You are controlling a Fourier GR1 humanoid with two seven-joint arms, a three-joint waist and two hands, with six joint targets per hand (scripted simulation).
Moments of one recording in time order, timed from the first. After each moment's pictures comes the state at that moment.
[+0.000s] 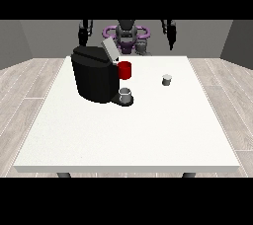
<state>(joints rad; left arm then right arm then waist) 0.00 0.11 -0.02 -1.62 -0.01 -0.01 0.00 -0.03 -0.08 0.02 -1.57 0.01 -0.02 0.02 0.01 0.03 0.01</state>
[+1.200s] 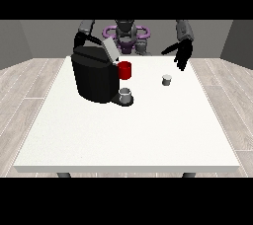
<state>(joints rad) -0.30 0.52 0.08 -1.25 -0.25 -0.24 -0.13 -0.14 -0.04 0.06 -1.58 0.17 -0.16 -0.01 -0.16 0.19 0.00</state>
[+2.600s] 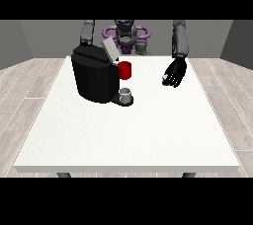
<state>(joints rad) -0.55 0.50 -0.07 -0.80 -0.71 -0.01 -0.26 -0.26 -0.01 0.07 -1.40 0.17 -0.16 0.00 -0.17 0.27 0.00</state>
